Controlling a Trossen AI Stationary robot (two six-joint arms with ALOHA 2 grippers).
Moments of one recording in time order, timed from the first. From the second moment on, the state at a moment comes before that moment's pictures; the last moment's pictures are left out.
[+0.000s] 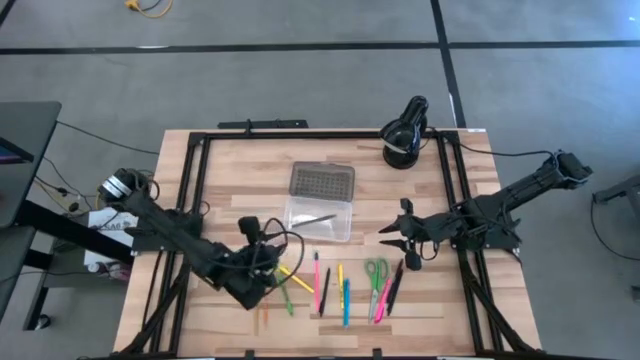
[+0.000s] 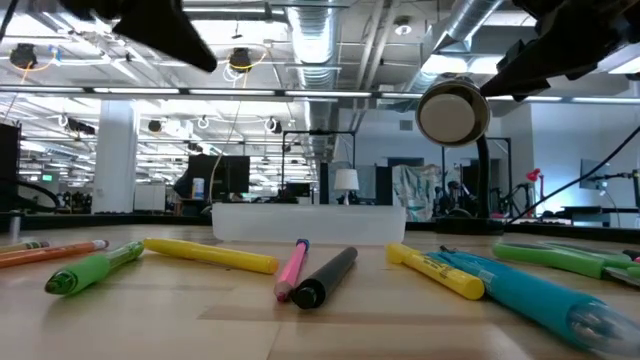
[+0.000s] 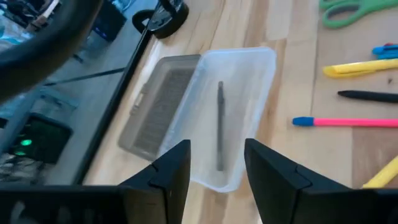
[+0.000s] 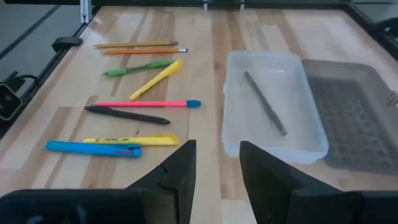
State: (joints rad) left arm -0.63 1.50 1.03 -0.68 -0.98 -0.50; right arm 0.40 0.90 0.49 -0.12 0.32 0.15
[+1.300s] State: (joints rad) left arm -0.72 1.11 0.38 0.24 -0.77 0.08; right arm 0.85 1.52 0.70 -0.22 0.50 0.88
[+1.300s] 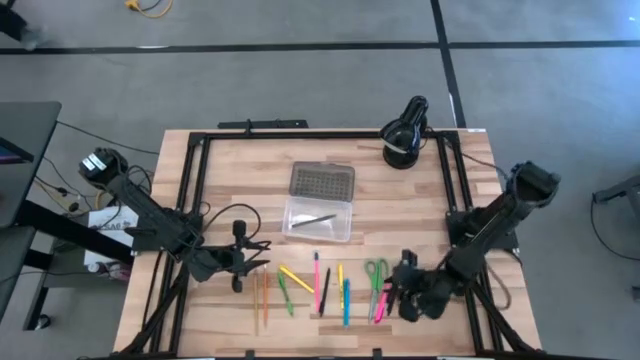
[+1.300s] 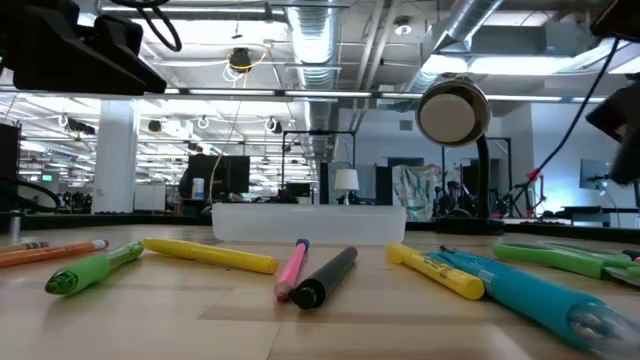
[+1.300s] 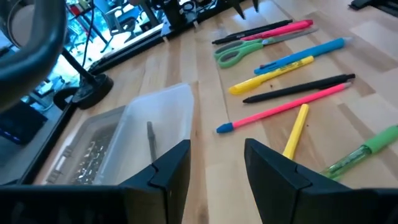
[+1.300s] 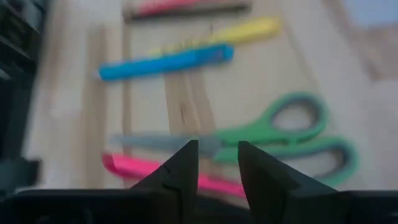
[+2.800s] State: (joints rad) left arm -0.71 1.11 0.38 0.34 -0.83 0.02; right arm 0.83 1.74 1.00 -0.79 0.26 1.68
